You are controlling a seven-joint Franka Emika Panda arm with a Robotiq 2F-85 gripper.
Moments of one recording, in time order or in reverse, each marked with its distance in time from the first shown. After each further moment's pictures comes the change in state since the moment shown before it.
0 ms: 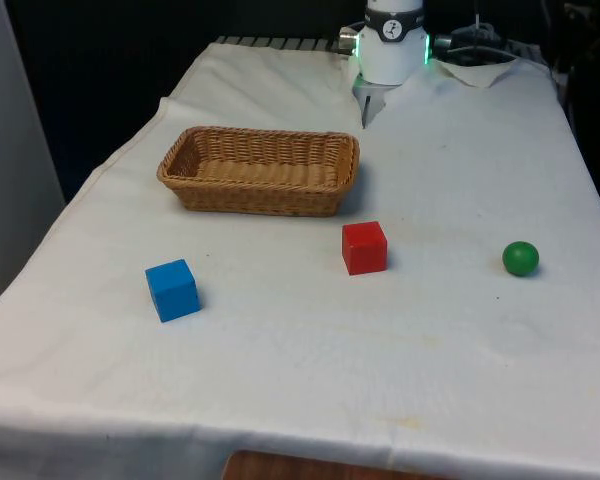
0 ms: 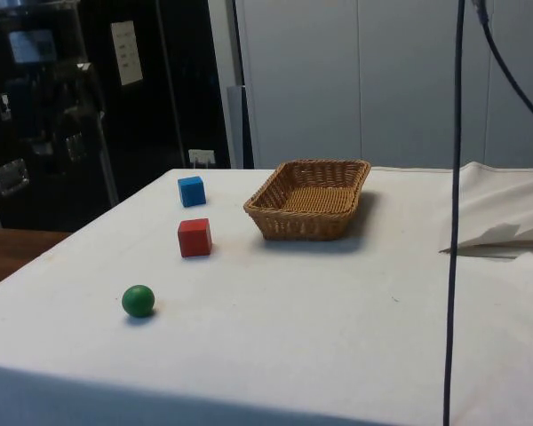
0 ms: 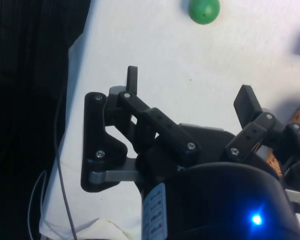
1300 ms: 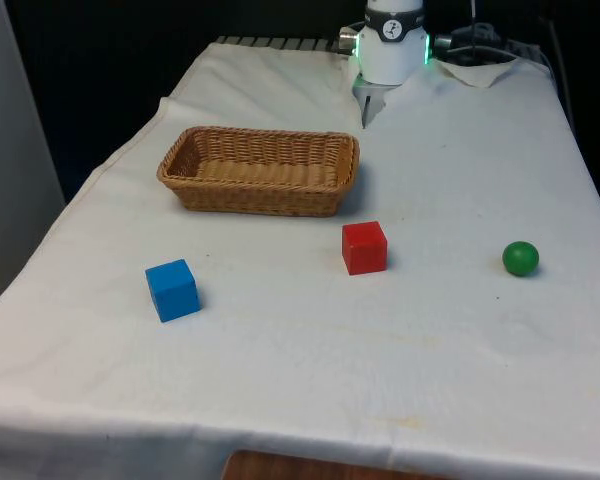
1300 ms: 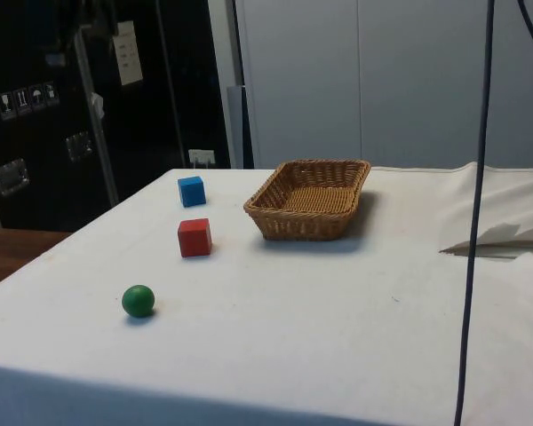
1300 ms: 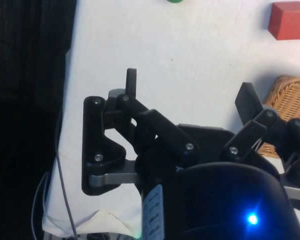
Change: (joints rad) arm -0.001 -0.200 -0.050 -0.095 0.028 -0.017 -0.049
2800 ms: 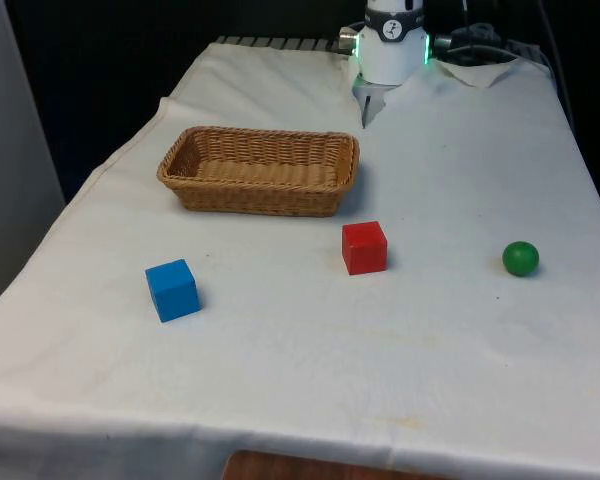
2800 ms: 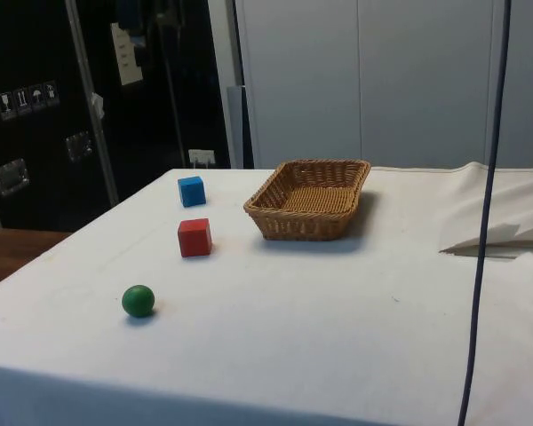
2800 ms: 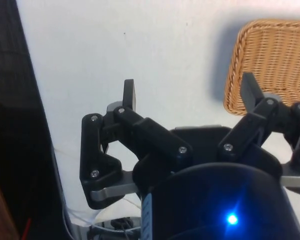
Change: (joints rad) arm -0.043 -0.143 -0.192 -0.181 0.100 0.003 -0.208
